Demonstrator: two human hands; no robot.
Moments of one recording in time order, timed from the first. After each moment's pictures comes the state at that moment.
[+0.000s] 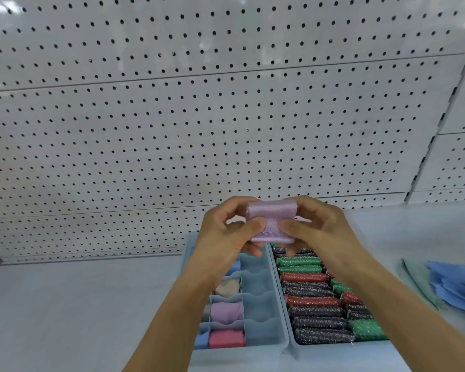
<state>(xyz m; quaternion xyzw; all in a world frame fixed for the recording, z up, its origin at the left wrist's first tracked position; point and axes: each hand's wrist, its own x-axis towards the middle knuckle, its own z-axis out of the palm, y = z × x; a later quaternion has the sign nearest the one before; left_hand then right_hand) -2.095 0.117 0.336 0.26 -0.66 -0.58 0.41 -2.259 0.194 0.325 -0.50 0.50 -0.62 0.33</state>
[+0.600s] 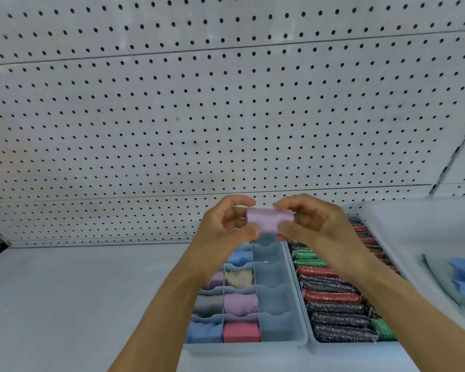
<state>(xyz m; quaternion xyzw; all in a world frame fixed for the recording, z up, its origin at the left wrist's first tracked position) -2.066 0.081 0.308 0.29 -0.67 -0.59 0.35 -2.247 0.167 0.305 -0.52 0.53 -0.58 0.33</state>
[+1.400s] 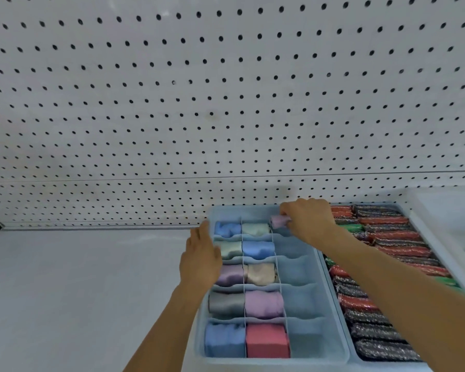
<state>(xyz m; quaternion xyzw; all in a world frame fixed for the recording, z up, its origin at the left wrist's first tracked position) -2.026 -0.002 0.166 0.58 -0.77 -0.23 0.14 -2.257 0.033 0.218 -0.64 0.76 0.07 -0.04</state>
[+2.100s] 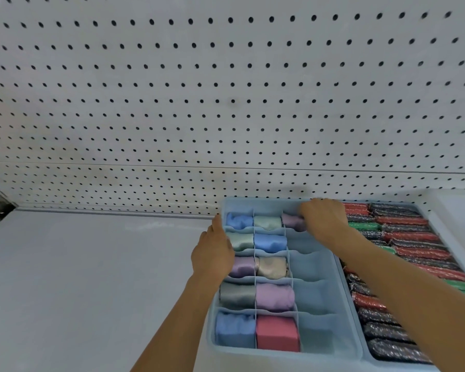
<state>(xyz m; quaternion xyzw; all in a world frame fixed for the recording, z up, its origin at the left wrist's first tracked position) -2.030 -0.002 0.163 0.61 -0.75 -0.21 0.11 -2.255 0.023 0.201 -0.60 0.79 0.15 -0.04</state>
